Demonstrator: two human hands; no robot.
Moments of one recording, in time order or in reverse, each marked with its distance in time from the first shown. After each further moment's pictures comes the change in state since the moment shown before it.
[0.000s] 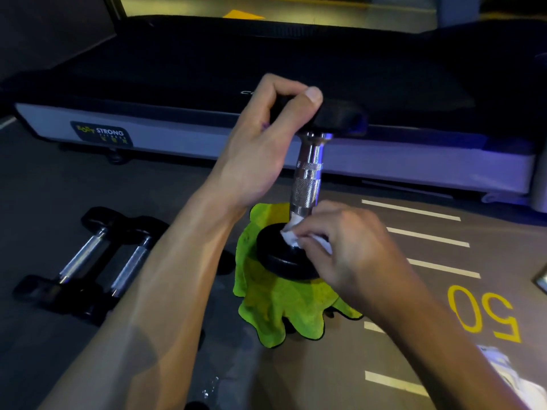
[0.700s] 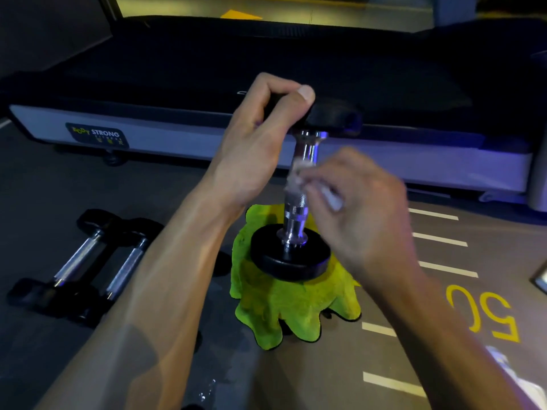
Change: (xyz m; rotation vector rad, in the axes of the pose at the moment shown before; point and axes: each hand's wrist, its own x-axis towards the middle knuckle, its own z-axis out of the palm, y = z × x) left_hand 0.004 -0.003 0.001 0.002 0.010 -0.005; right_hand 0.023 0.010 -0.008 -0.028 0.438 -0.132
